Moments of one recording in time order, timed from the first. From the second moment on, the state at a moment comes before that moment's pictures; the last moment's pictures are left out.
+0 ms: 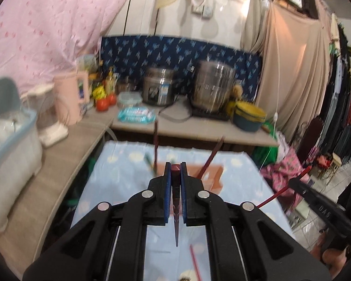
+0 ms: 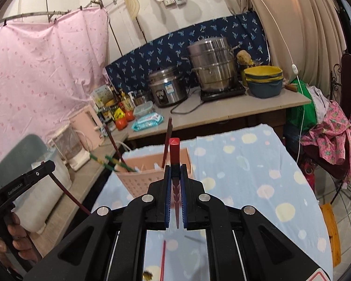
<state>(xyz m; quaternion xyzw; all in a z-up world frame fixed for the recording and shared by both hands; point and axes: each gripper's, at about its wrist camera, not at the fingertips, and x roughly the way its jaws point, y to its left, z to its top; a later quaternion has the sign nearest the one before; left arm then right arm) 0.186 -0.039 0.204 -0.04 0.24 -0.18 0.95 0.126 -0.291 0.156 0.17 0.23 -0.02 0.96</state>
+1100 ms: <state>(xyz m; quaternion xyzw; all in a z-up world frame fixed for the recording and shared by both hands) 0.320 -0.056 0.201 -0.05 0.24 -0.12 0.96 0.268 -0.306 0.142 0.16 0.26 -0.05 0.95</state>
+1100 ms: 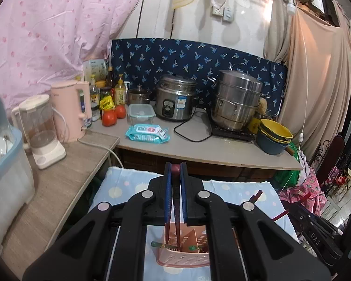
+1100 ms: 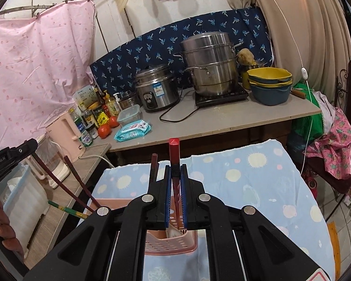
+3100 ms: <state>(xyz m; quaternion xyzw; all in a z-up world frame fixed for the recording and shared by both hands) 0.078 -0.012 -0.027 0.01 0.47 -0.10 0.88 0.012 -0.161 -0.045 0.06 0.48 0.05 0.87</state>
